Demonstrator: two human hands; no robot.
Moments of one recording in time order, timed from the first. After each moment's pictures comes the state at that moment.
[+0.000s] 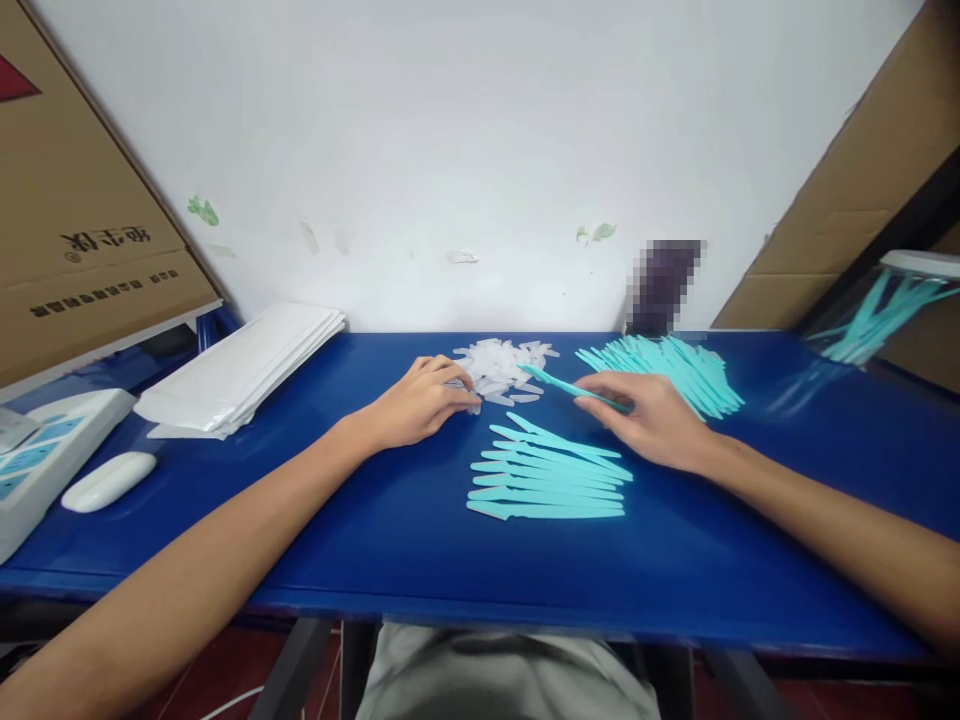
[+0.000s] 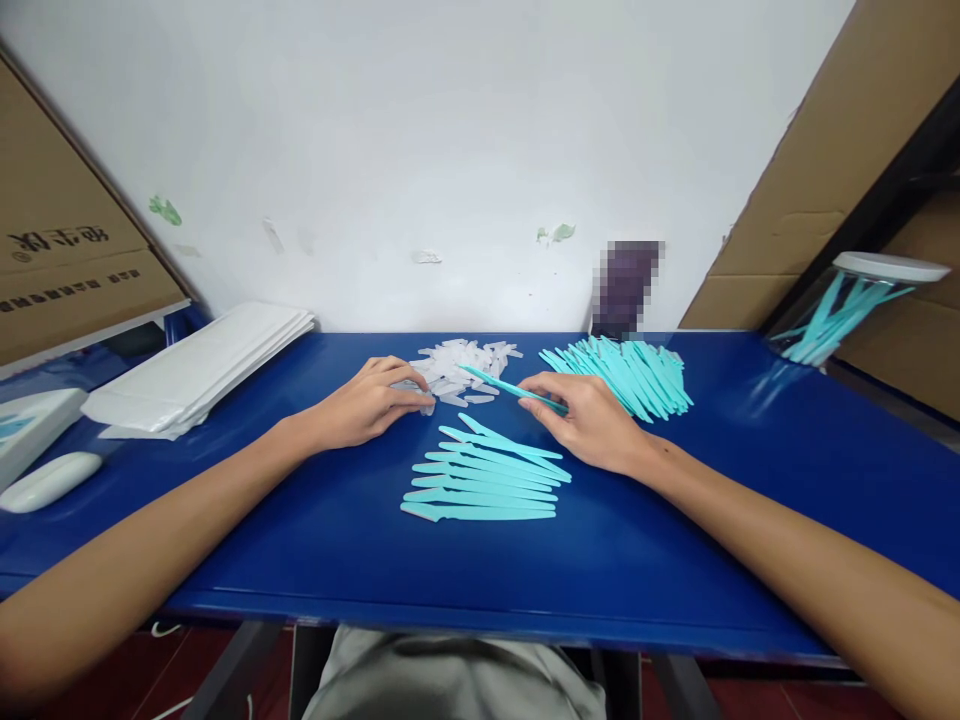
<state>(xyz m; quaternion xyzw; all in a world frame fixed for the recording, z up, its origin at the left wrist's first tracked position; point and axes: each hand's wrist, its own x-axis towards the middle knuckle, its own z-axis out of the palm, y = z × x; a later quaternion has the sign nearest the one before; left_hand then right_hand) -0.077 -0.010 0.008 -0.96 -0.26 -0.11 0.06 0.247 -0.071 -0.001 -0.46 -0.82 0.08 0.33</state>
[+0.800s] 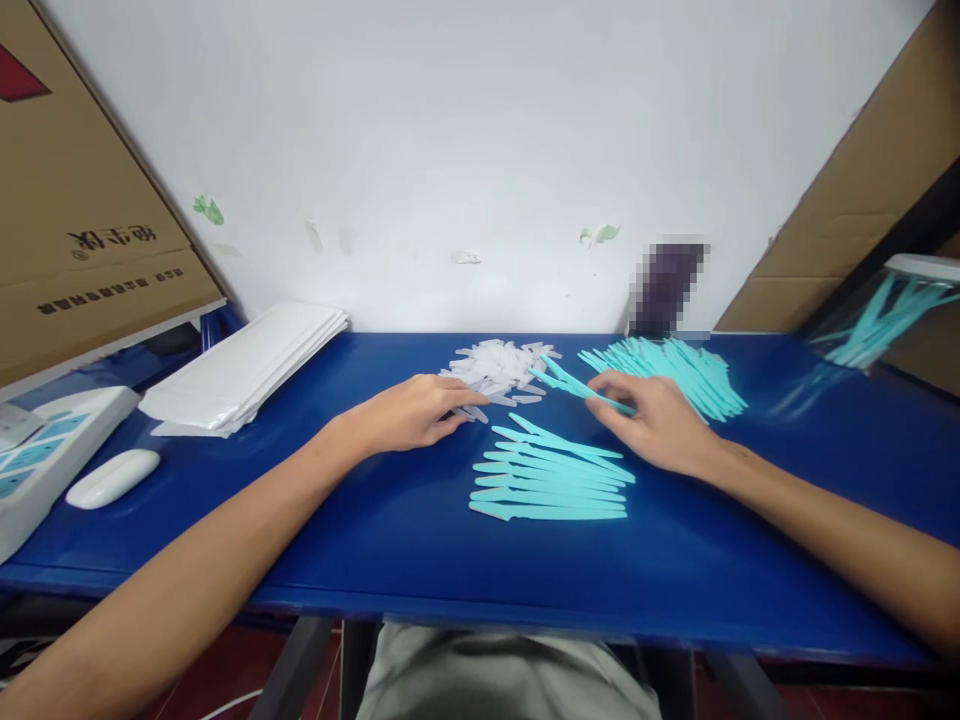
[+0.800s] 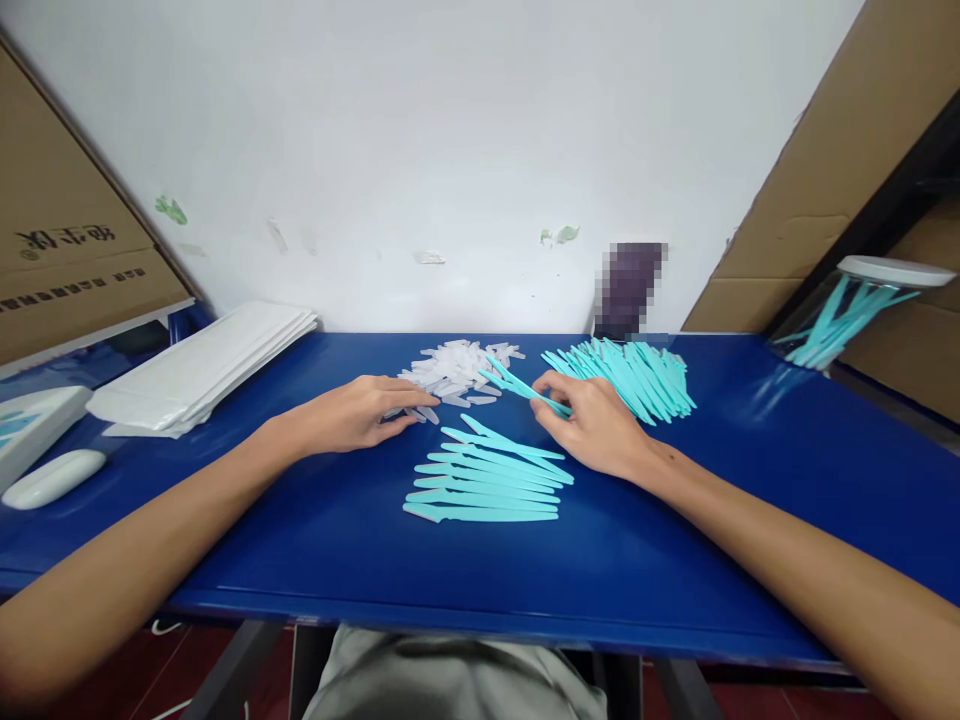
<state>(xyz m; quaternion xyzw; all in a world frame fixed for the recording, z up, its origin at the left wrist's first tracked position) -0.079 -0.021 0.019 -0.97 -0.22 -0.11 0.01 0.246 -0.073 0.000 -0.55 -0.79 0.05 0.27</state>
